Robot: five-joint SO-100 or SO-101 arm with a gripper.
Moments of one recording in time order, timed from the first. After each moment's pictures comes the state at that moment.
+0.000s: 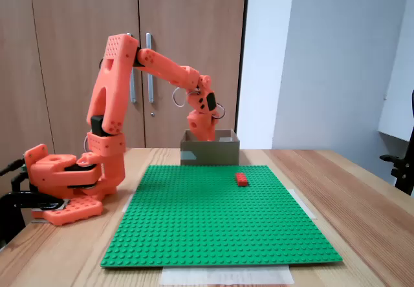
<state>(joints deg) -46.8 71.5 86.7 53.3 -5.4</state>
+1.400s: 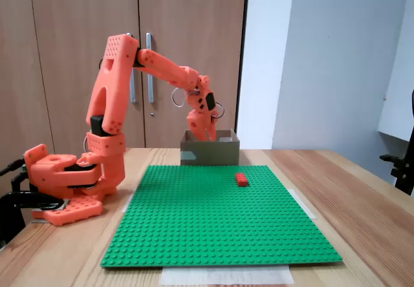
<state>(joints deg) -47.9 71.1 86.6 51.4 -5.5</state>
